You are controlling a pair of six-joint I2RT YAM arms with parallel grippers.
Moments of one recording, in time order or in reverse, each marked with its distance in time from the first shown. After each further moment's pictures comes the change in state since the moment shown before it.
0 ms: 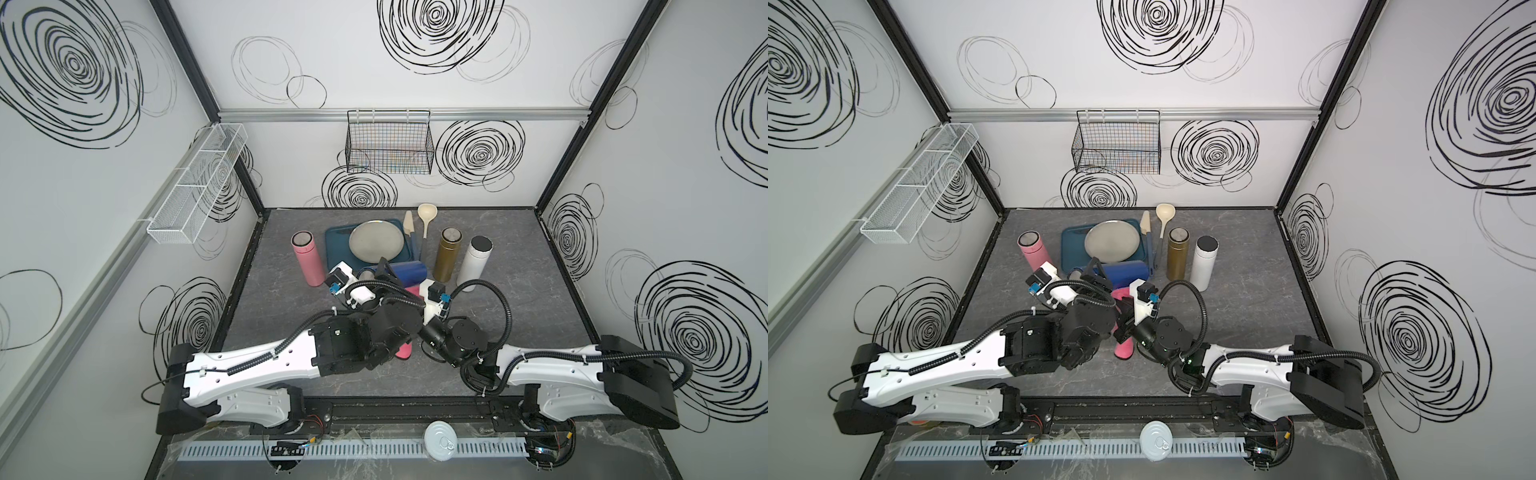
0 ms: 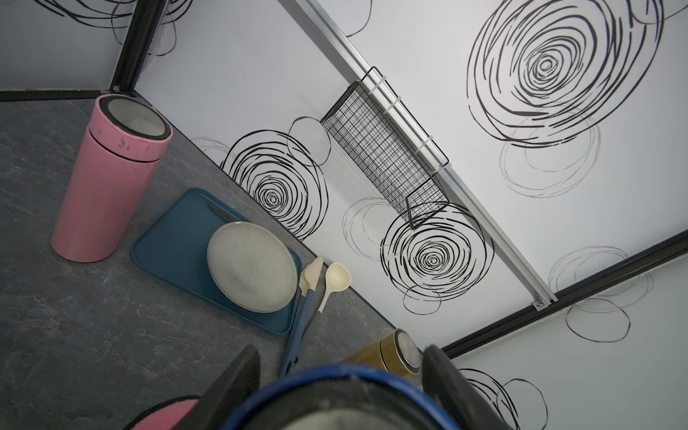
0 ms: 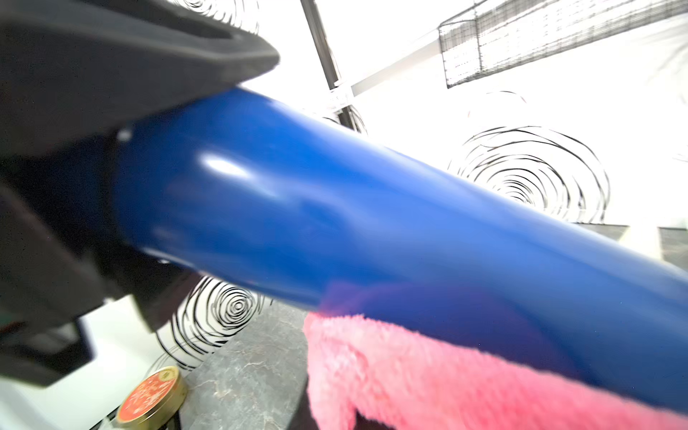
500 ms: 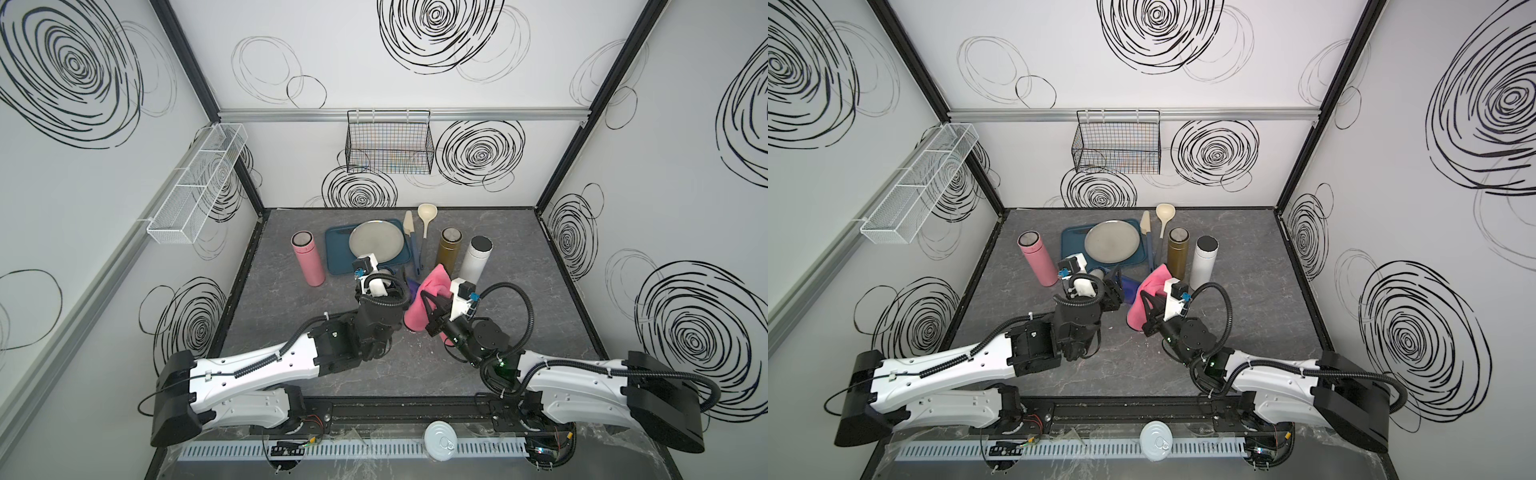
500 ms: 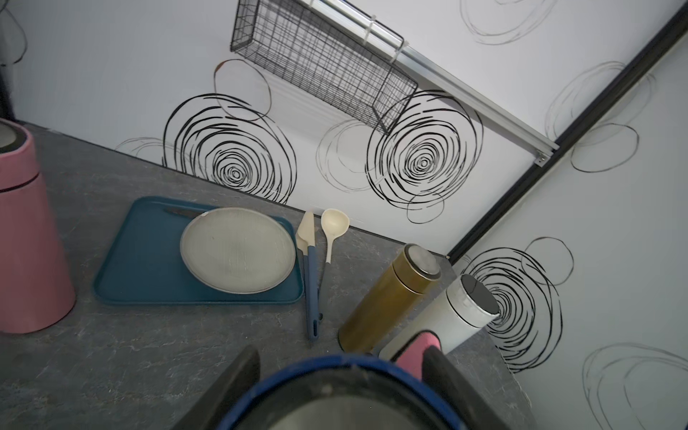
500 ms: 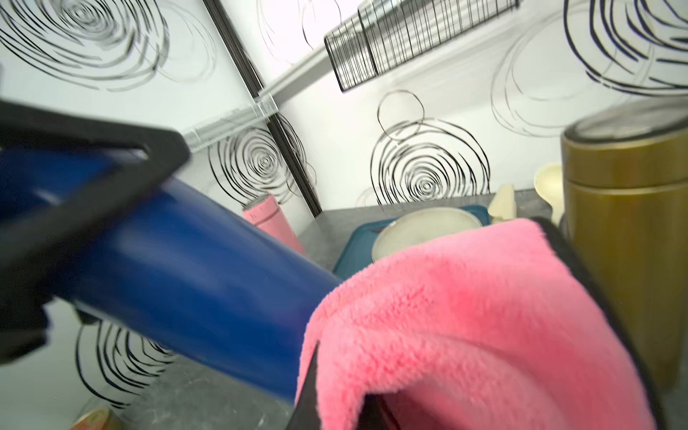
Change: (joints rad) left arm 0.104 -0.045 -0.202 0.404 0.376 0.592; right arm -0.112 -0.208 -0.165 -0.056 0.059 0.096
